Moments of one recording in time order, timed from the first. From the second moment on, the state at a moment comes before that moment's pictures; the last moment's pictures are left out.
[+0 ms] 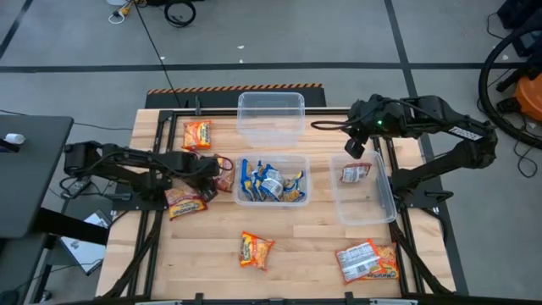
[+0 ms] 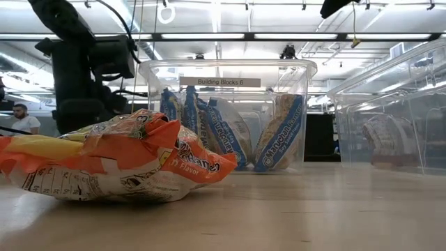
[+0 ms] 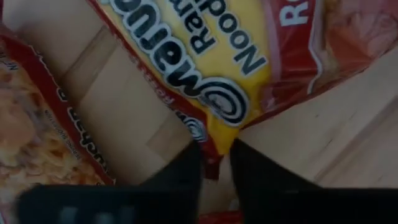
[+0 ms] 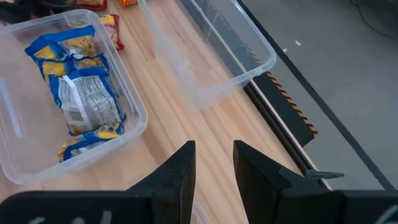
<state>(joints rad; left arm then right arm) 0.16 1.26 0.52 -0.63 -0.07 -0.52 -0.09 1.16 1.58 -1.32 0.40 0.25</state>
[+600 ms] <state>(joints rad) 0.23 1.05 0.99 -1.08 0.07 -0.67 -0.09 1.20 1.56 -1.09 0.41 -0.18</state>
